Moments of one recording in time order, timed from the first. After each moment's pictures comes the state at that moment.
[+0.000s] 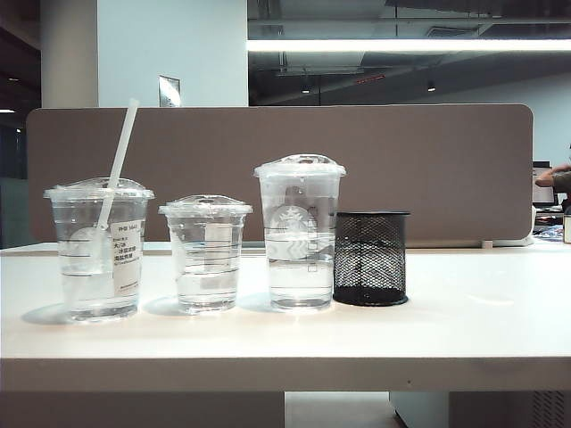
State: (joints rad) left arm -0.07 0.01 0.62 -0.55 0.36 0.02; right arm 0.83 0.21 0.51 0.18 0.11 -0.21
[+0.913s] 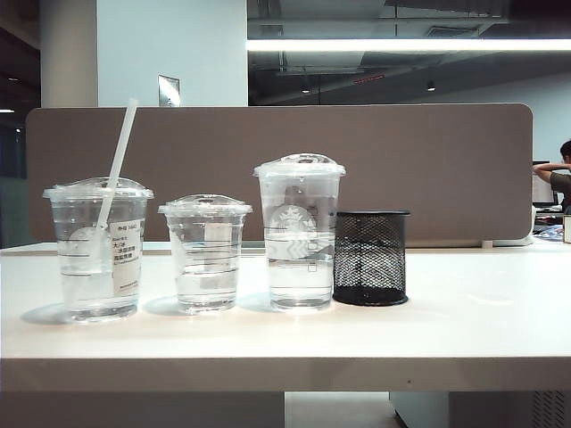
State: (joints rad) left arm -0.07 0.01 0.10 -0.30 0.31 -0.08; right arm 0.83 0.00 0.12 -0.11 -0.03 -0.08
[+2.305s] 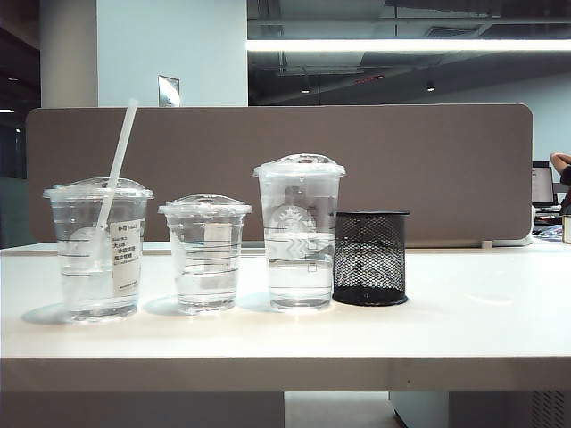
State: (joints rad) left arm -0.07 0.01 0.10 -0.30 0.28 -0.08; right arm 0.44 0.00 0.01 -0.15 0.00 0.03
